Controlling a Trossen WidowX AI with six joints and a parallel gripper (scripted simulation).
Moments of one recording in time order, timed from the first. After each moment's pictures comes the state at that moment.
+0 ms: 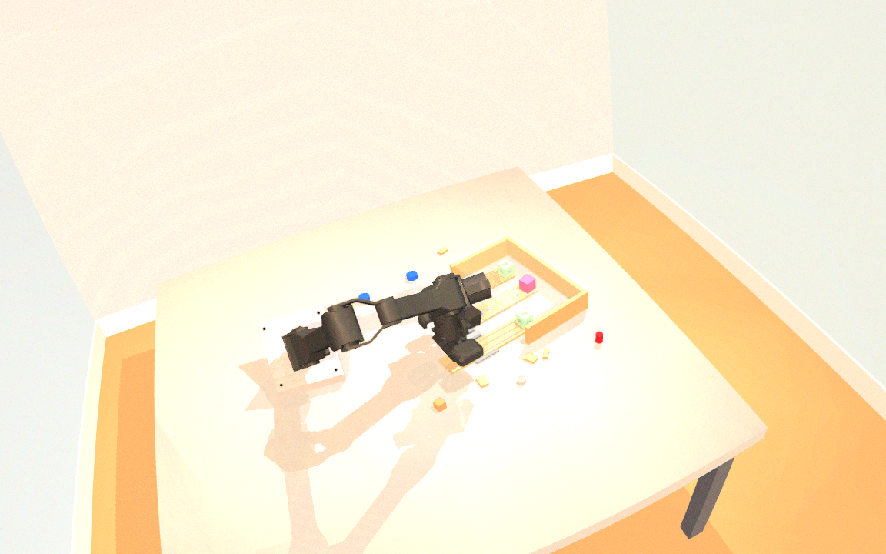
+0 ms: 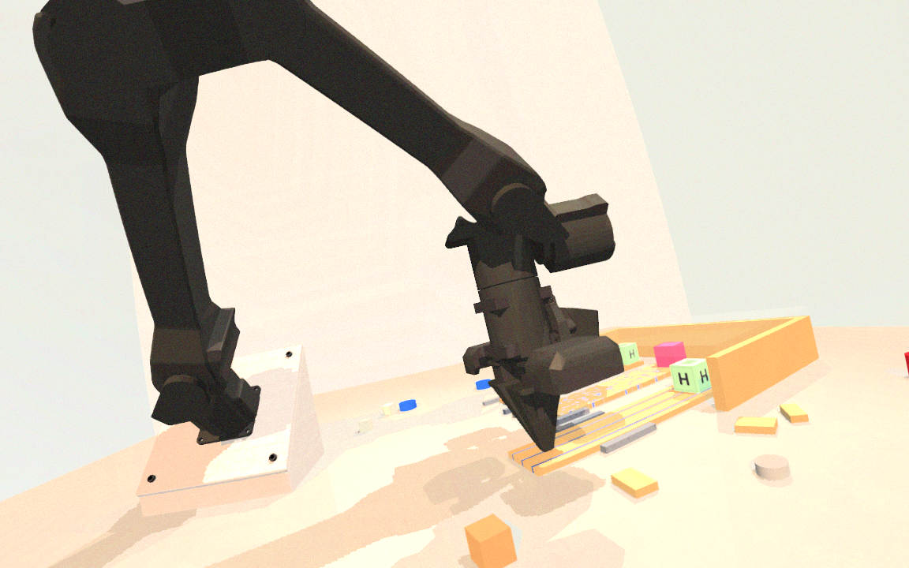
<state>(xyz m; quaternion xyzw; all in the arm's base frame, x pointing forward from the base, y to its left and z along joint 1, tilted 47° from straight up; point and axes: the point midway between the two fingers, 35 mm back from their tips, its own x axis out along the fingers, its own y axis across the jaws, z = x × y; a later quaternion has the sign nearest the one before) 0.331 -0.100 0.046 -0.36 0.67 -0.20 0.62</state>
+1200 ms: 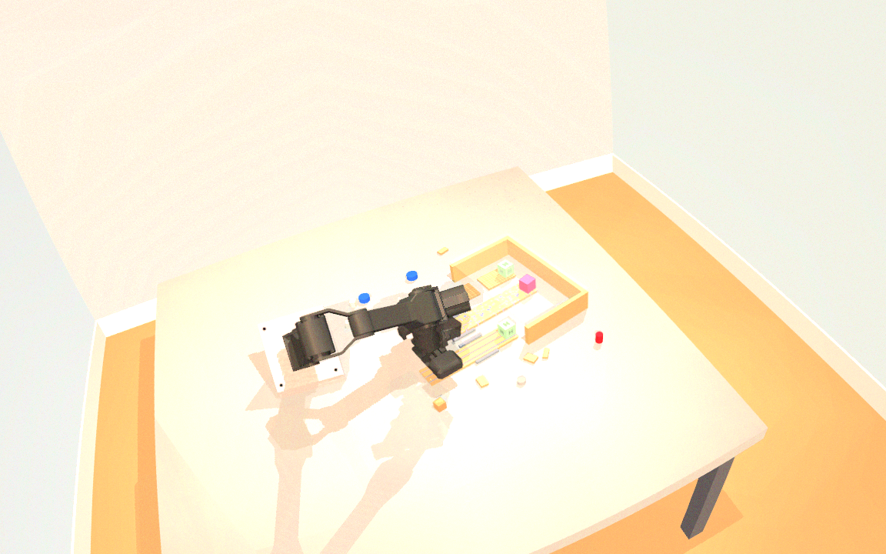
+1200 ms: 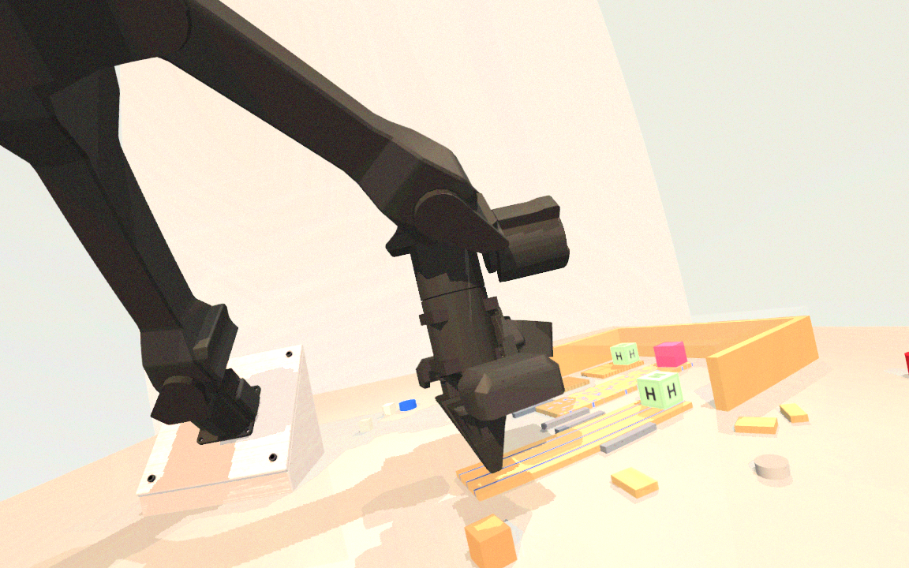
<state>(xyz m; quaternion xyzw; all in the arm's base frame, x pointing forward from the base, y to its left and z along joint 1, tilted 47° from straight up) 0.279 -0.110 0.055 -0.36 0.67 -0.20 0.62</state>
